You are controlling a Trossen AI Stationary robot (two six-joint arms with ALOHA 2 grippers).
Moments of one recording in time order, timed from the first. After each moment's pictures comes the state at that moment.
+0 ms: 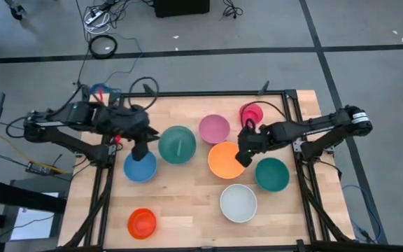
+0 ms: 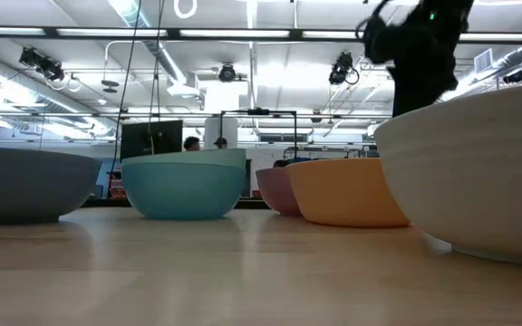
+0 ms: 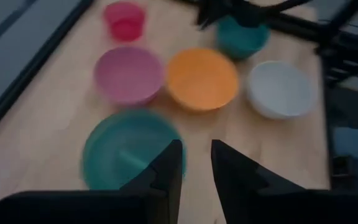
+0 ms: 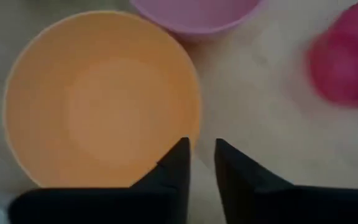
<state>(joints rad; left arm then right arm) -0.11 1.08 1.42 -1.08 -0.21 -0.39 0.11 1.36 1.04 -0.94 0.31 0.80</state>
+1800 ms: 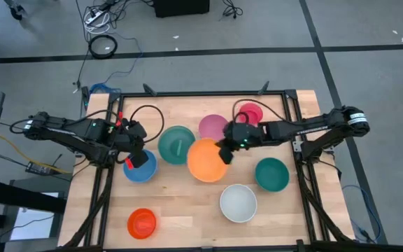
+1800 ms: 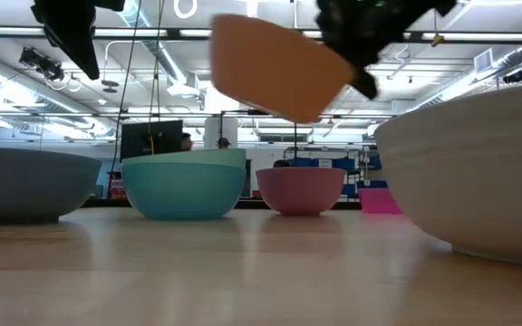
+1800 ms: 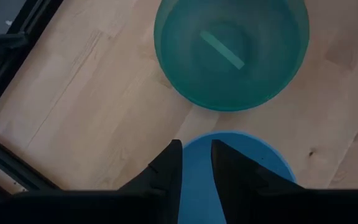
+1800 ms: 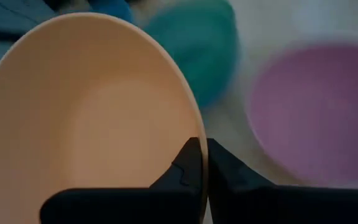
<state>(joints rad) -0.21 1.04 1.09 -1.29 -0.41 -0.68 0.04 1.40 0.98 -0.23 0.20 0.59</state>
